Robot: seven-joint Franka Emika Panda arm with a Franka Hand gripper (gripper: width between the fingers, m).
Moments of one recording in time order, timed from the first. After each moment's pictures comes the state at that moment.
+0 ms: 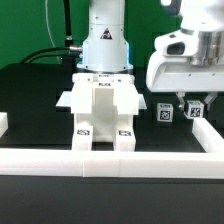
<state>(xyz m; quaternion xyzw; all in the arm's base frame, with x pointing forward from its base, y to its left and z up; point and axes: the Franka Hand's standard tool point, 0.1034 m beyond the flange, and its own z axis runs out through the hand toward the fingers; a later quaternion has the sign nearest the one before) 0.465 0.158 0.038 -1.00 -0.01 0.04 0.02</state>
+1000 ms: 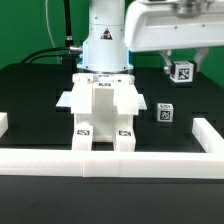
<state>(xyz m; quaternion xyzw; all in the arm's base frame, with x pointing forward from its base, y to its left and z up) 0.534 0.083 0.132 -1.00 -0.07 0.05 0.04</state>
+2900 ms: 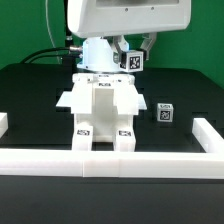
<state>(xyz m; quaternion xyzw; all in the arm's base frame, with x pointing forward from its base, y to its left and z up) 0.553 0.011 0.137 -0.97 -0.22 0.03 0.01</state>
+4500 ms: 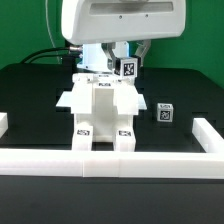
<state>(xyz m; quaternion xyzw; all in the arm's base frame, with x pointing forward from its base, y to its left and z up) 0.558 0.000 0.127 -0.98 -0.22 0.02 0.01</state>
